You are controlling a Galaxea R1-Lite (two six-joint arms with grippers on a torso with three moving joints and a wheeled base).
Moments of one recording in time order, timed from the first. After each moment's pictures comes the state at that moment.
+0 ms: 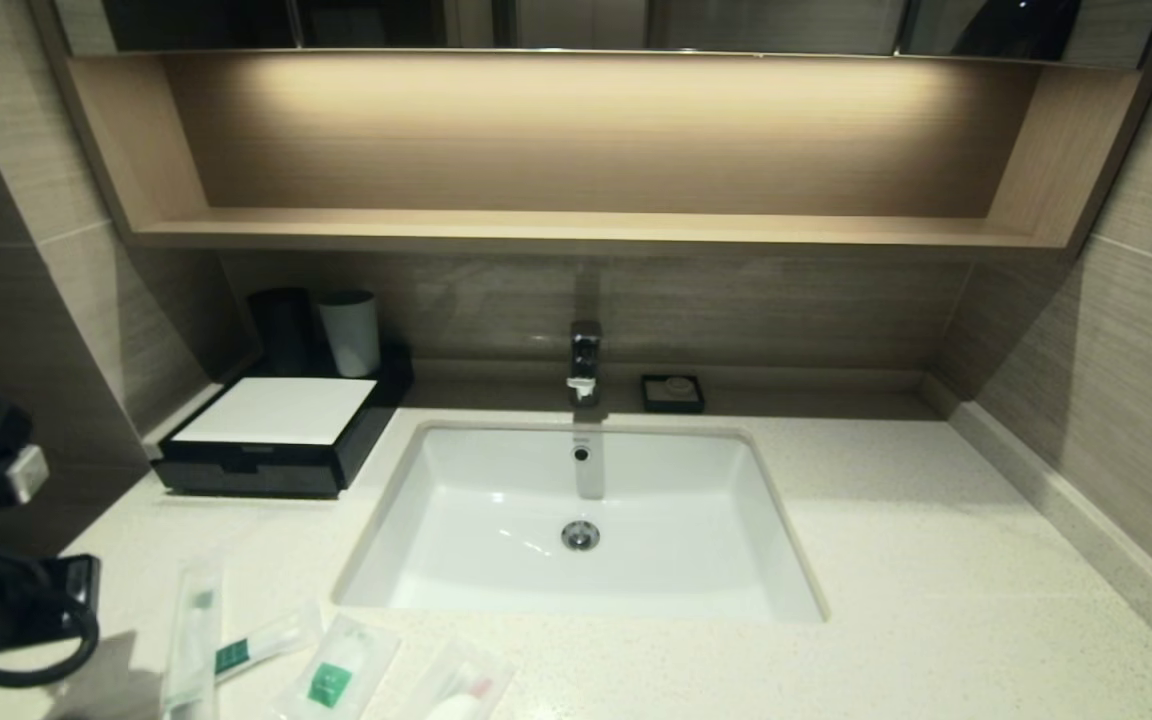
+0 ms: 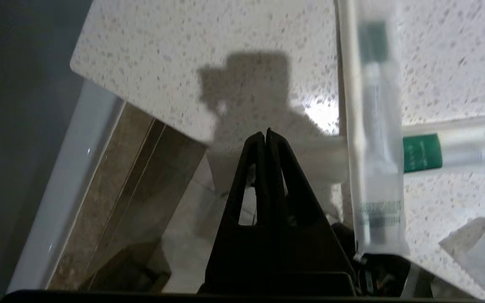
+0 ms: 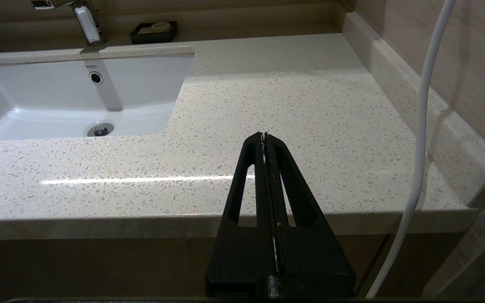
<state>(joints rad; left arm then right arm) 0.17 1.41 -0.74 0.34 0.23 -0.14 0.00 0.00 0.00 -0.02 -0.01 0.06</state>
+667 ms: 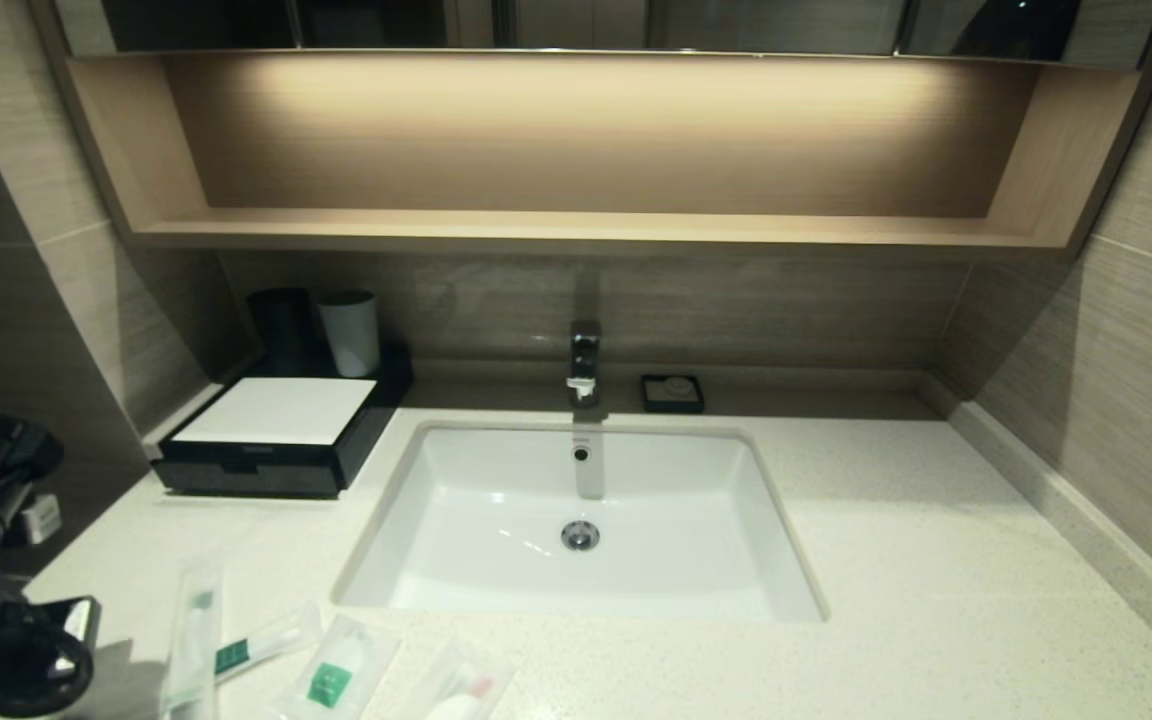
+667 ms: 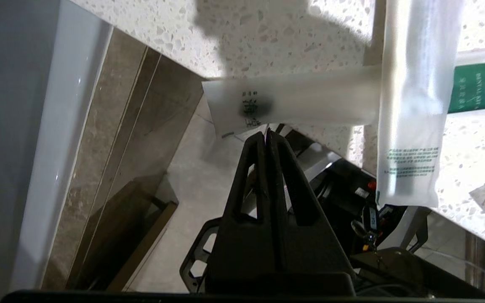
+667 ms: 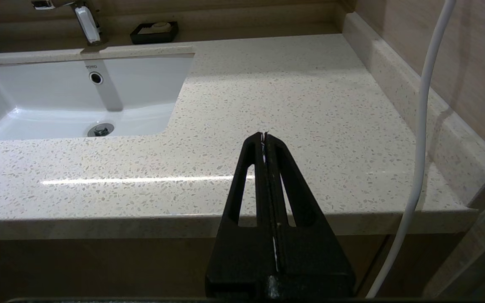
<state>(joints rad) 0.18 1.49 -0.80 0.59 0.19 -0.19 0.00 0.00 0.00 -0.02 -0.01 0.06</state>
